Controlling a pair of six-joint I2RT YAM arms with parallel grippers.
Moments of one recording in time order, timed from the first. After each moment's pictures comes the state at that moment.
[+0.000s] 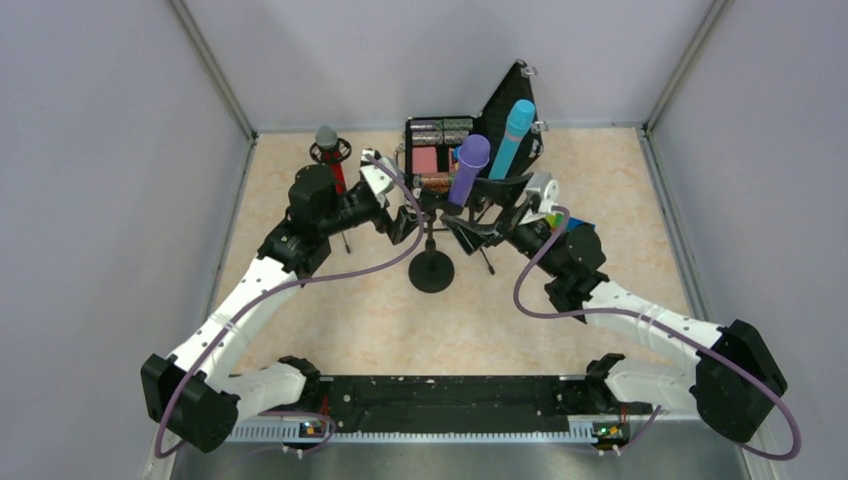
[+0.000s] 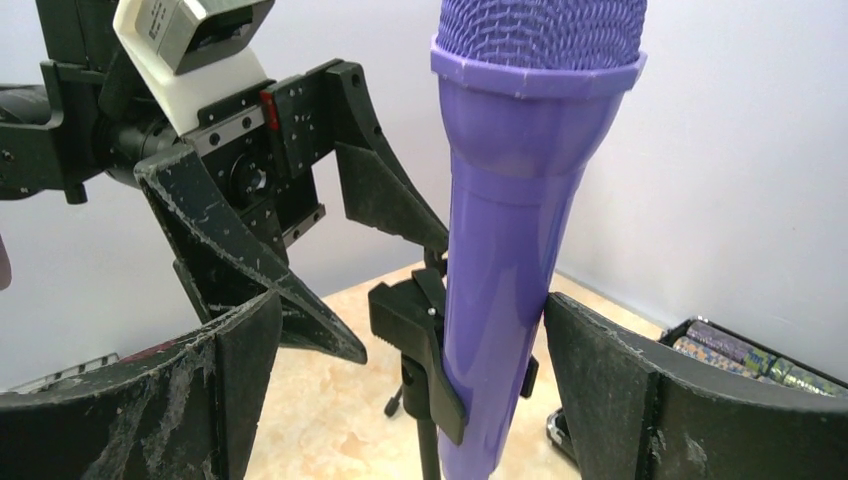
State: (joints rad) left arm -0.46 1.12 1.03 -0.06 0.57 0.27; right arm 0.72 1.13 0.63 0.95 -0.26 0.19
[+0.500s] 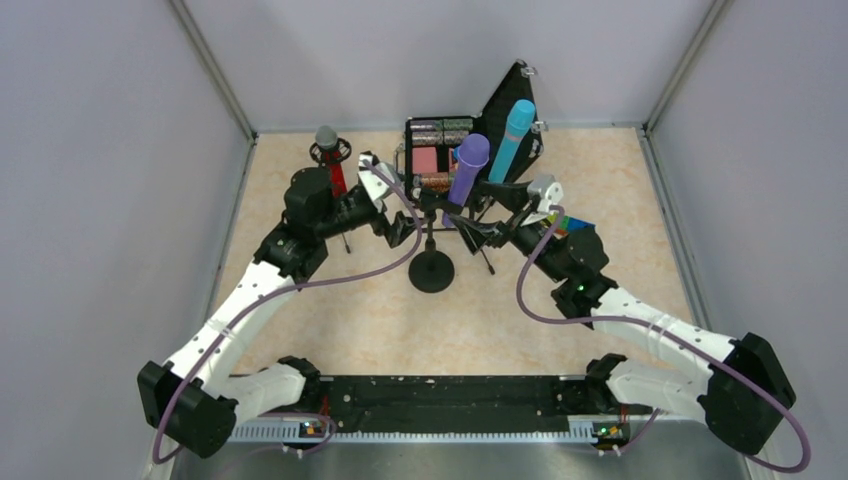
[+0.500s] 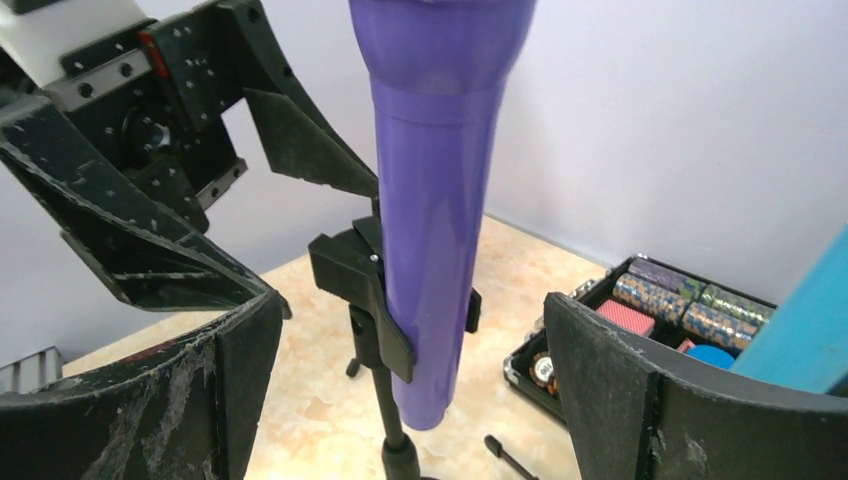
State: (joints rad) left arm -0.46 1.09 1.02 -0.06 0.59 0.29; right arm 0.72 1.06 0.60 0.81 -0.15 0.14
